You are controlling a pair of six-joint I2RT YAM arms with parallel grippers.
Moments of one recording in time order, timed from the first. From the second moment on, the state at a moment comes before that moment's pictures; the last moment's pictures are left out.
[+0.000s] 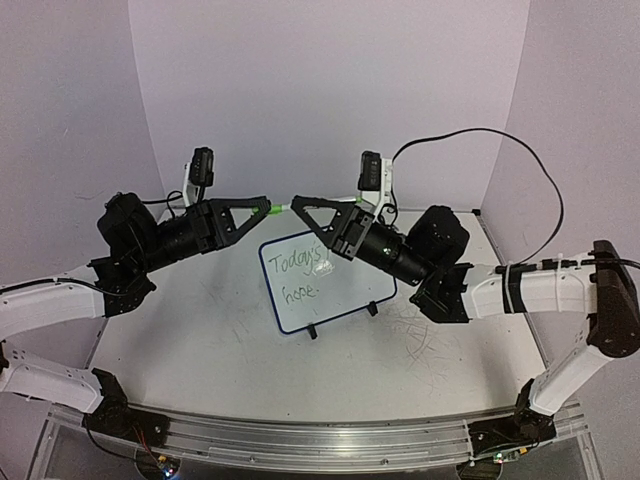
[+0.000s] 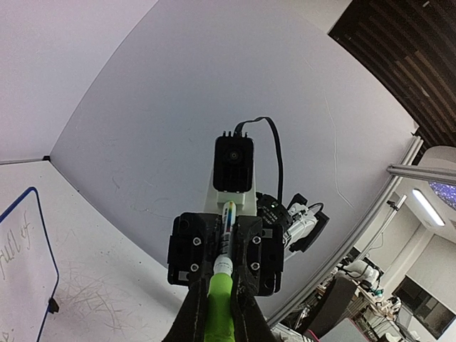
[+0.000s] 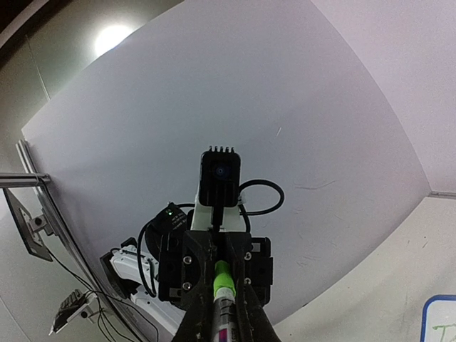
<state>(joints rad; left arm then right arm) -0.80 1.11 0.76 0.69 0.53 -0.84 1.02 1.58 1.01 0.99 -0.26 0.75</state>
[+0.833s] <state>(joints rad) -0.84 1.17 0.84 0.81 0.38 -0.57 0.98 1.73 1.24 1.06 -0.38 0.96</state>
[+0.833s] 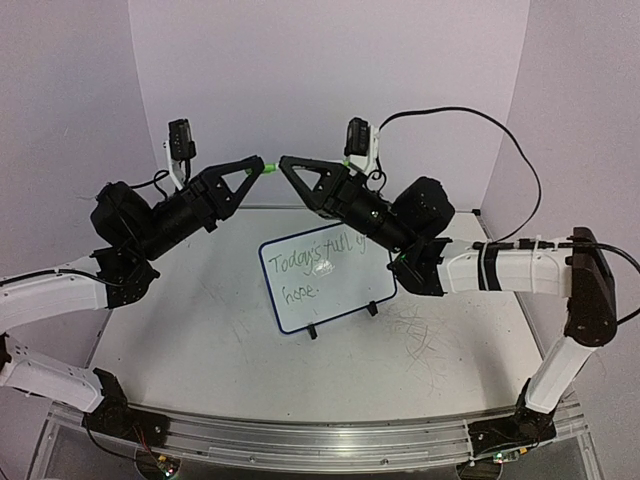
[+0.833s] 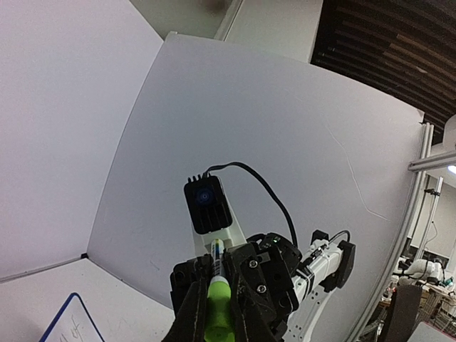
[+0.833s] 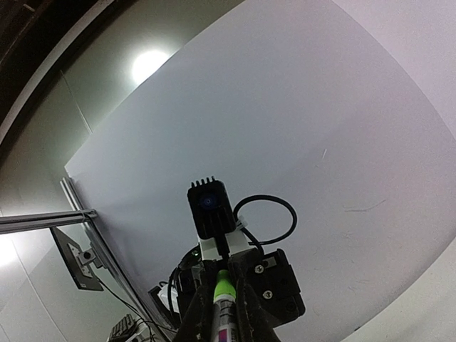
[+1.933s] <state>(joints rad) -0.54 1.03 1.05 0.03 -0.24 -0.65 0.83 1.04 0.78 0.51 -0.15 0.59</state>
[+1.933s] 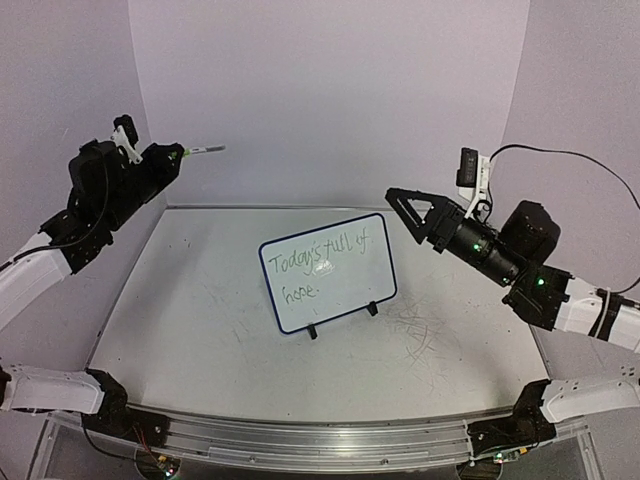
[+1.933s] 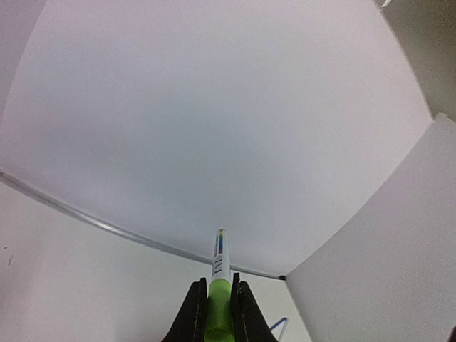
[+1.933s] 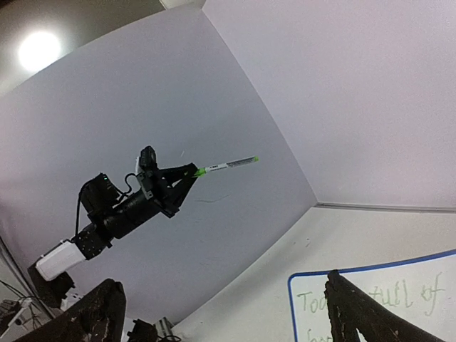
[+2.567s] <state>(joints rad) -0.16 1.26 0.52 0.08 0.25 -1.13 0.83 0.97 0.78 0.26 -0.04 0.46</state>
